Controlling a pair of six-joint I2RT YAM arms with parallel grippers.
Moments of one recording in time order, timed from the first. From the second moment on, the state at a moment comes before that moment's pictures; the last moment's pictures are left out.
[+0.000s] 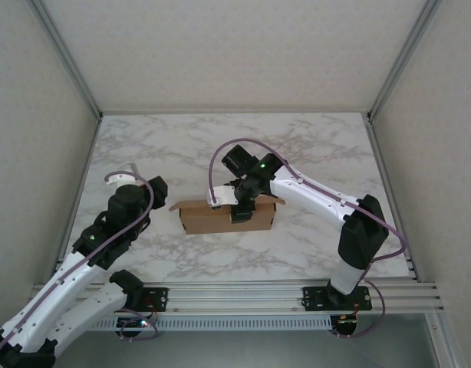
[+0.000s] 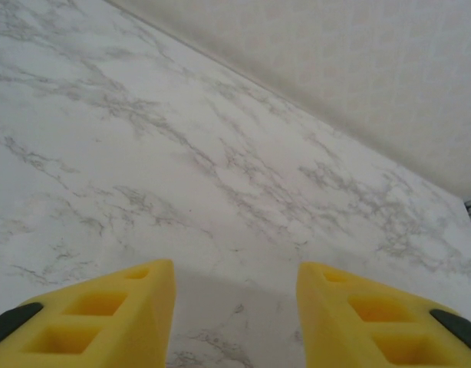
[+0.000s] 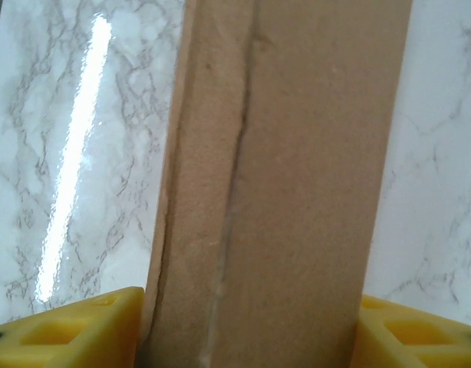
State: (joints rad) left arm -0.52 0.68 0.74 -0.49 -0.42 -0.74; right arm 0.88 1.72 1.51 -1.01 -0.24 -0.99
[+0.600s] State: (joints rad) left arm -0.44 0.72 0.74 -0.49 -0.34 -0.68; right arm 0.74 1.73 1.51 -1.01 -0.26 -1.06
